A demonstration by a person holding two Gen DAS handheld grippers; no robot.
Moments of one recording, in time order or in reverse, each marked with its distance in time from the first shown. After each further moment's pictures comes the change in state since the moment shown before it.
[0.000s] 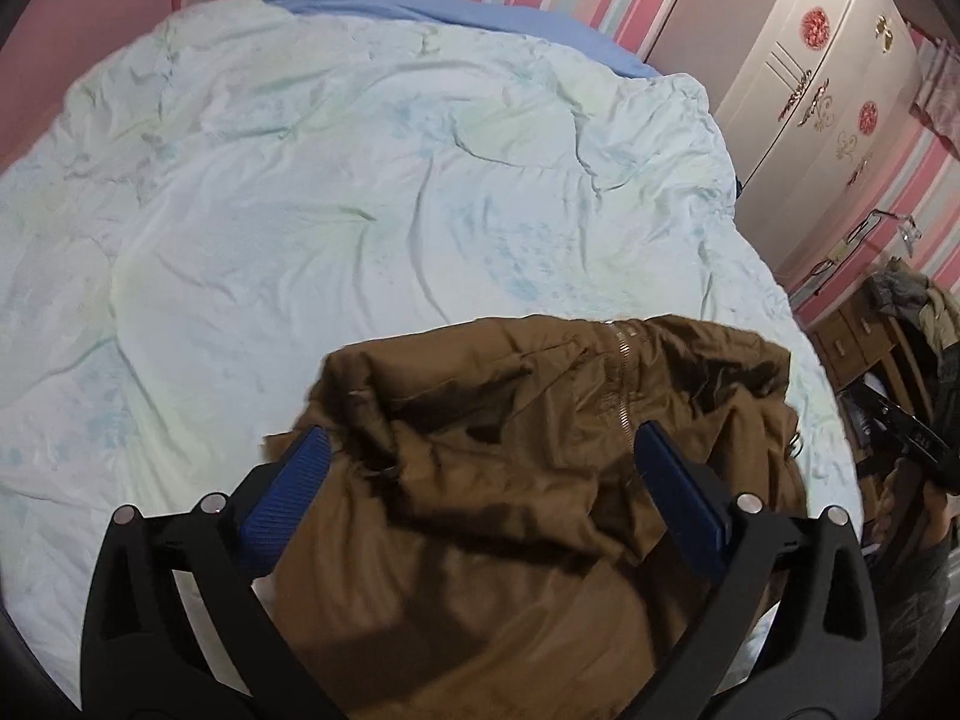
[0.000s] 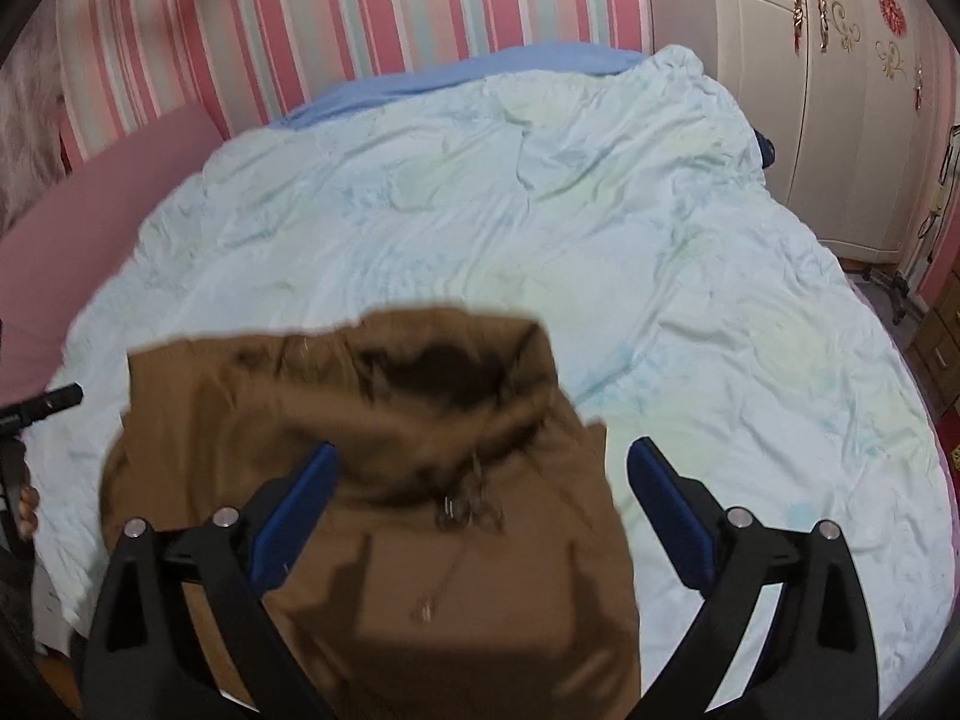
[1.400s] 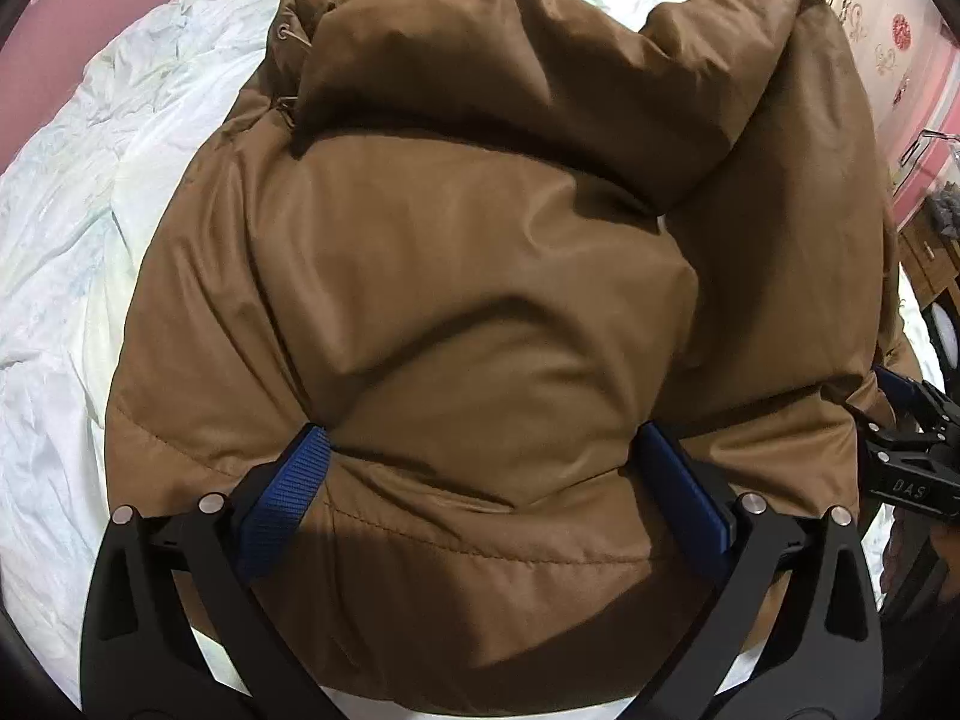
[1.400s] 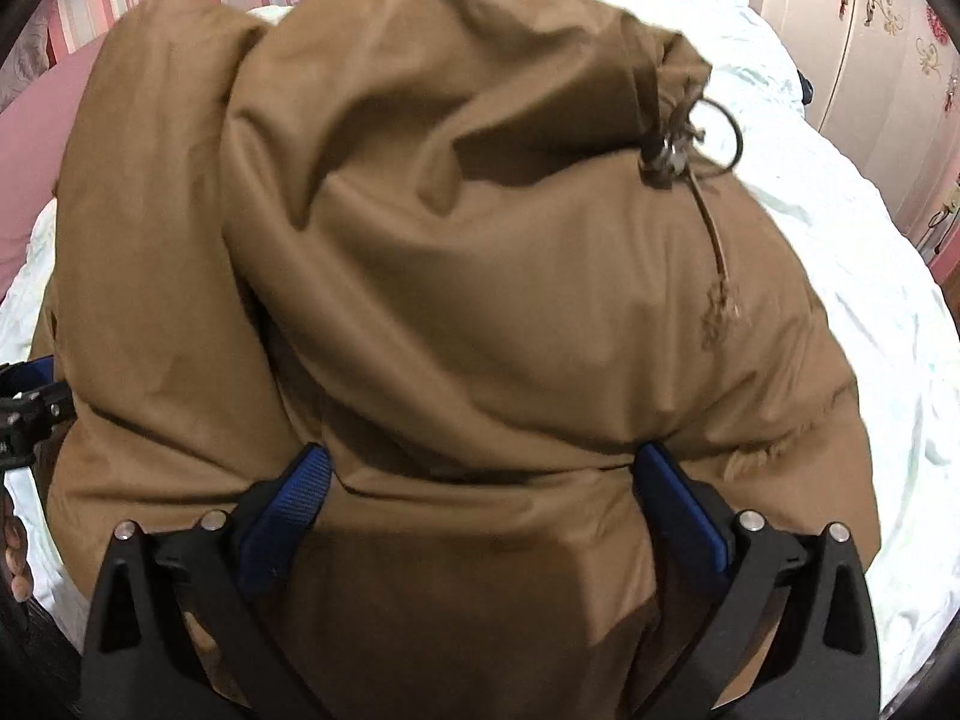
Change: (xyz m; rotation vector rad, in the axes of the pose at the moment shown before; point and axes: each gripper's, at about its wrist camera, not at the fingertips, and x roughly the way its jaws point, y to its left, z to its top) left arm 0.081 -0.050 -0.151 0.038 0.126 0.160; right arm 0.081 0.082 -0.081 -0.057 0.190 -0.073
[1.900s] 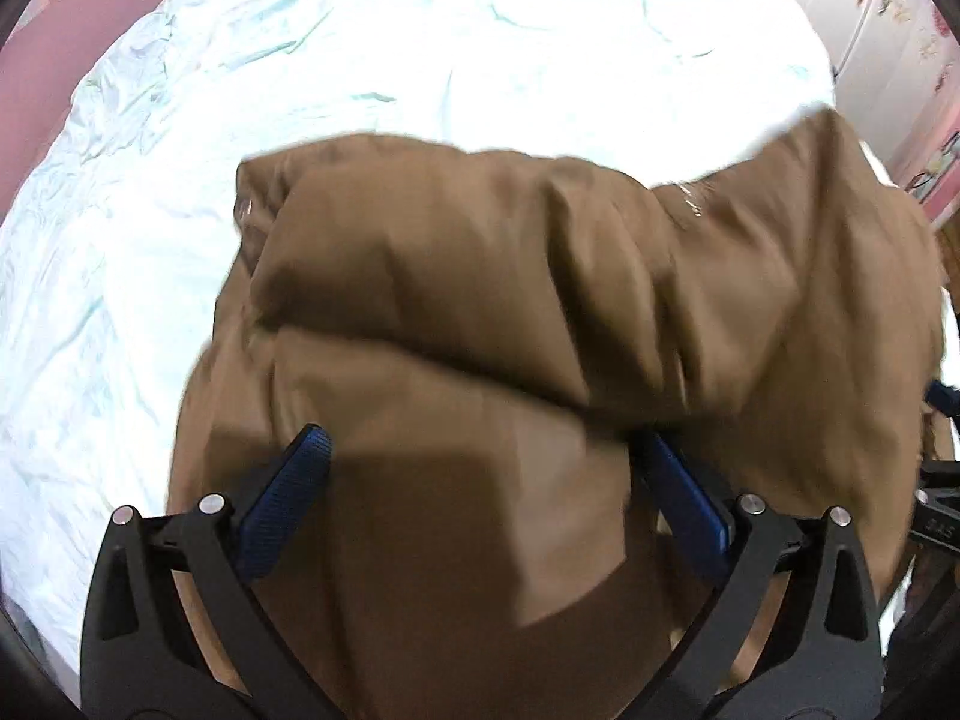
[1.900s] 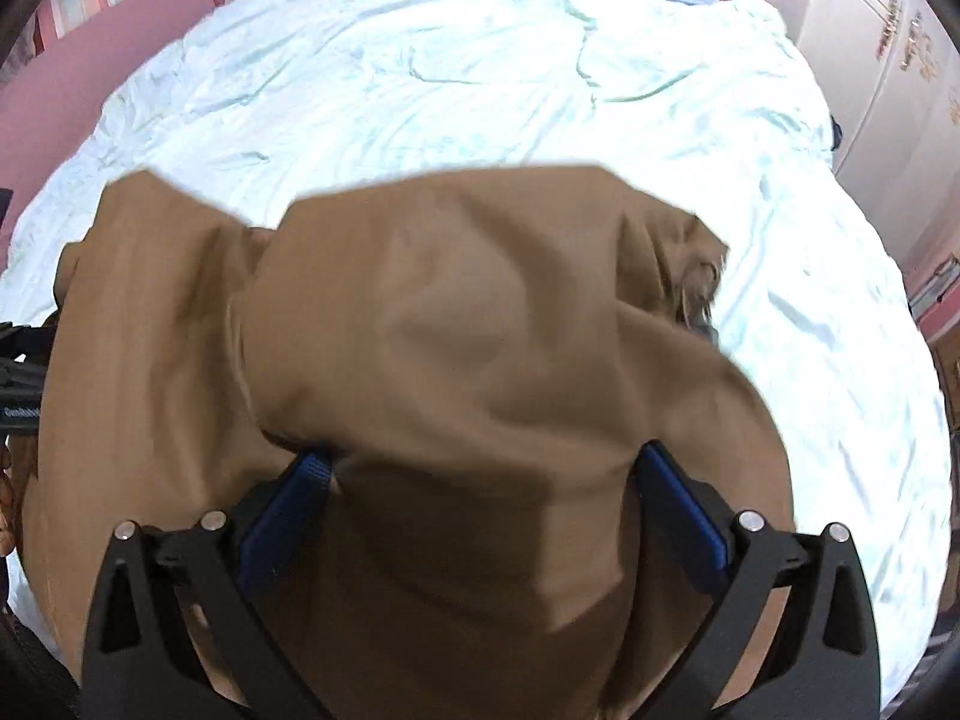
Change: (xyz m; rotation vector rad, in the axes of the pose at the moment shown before) left arm 0.040 -0.001 0.122 0.022 0.119 0.097; right arm 0.030 0.026 0.120 -0.083 0.079 -0.032
